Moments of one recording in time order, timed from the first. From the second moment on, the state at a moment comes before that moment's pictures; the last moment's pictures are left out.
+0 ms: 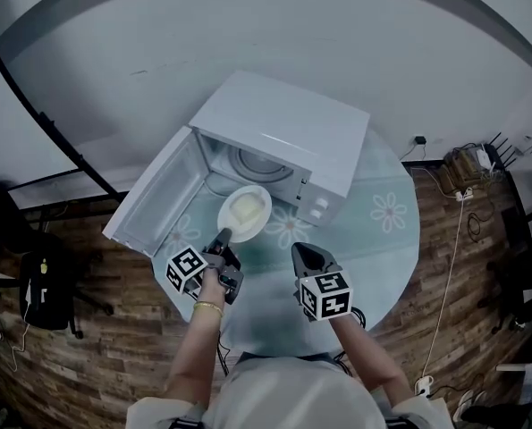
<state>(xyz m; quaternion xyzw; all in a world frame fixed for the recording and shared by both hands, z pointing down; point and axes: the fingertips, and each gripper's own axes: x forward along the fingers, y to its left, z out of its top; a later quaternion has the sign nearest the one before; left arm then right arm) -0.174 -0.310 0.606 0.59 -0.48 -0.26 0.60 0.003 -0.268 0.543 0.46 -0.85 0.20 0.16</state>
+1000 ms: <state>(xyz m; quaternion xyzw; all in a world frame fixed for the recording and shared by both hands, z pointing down) -0.178 -0.413 0.642 0.56 -0.52 -0.25 0.59 0.003 -0.294 0.569 0.45 -0.85 0.22 0.18</state>
